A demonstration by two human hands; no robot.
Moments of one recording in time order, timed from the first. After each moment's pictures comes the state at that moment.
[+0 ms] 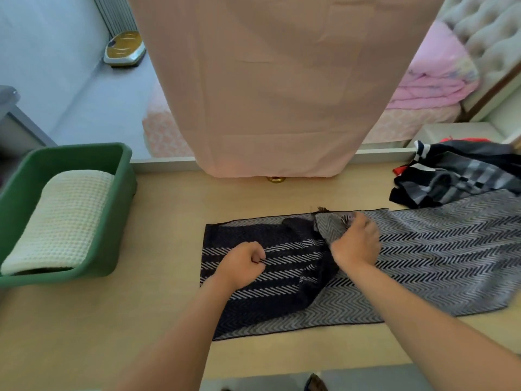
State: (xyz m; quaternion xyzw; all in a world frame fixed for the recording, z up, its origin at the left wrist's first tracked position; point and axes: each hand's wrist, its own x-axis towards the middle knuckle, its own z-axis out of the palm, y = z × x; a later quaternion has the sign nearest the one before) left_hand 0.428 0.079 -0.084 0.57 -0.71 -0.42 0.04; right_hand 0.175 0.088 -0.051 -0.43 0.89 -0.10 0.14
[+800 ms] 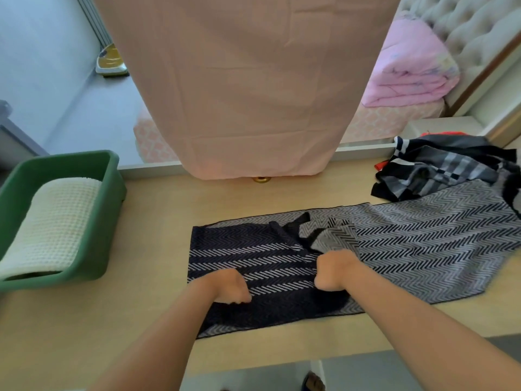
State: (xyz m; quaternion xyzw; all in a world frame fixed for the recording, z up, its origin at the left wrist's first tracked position) left_hand 0.423 0.103 -0.070 0.52 -0.68 -0.47 -0.22; right_hand 0.156 0.124 -0.037 -0.70 0.61 0.29 0.24
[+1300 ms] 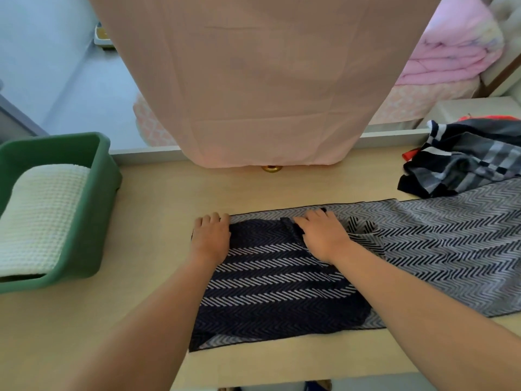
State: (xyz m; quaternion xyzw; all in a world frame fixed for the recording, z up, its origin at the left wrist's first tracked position) left_hand 0.446 0.018 -0.112 0.62 -0.77 0.00 -0.15; right_hand 0.178 0.035 -0.101 -0.79 0.59 0.14 0.11
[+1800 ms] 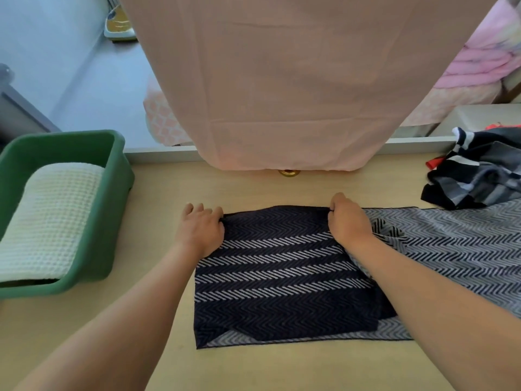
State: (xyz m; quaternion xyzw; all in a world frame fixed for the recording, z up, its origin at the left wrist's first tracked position) left_hand 0.508 -0.017 -0.096 0.62 -0.78 -0.03 -0.10; right_hand 0.180 -0.006 -0.093 -0.61 0.77 -0.08 0.19
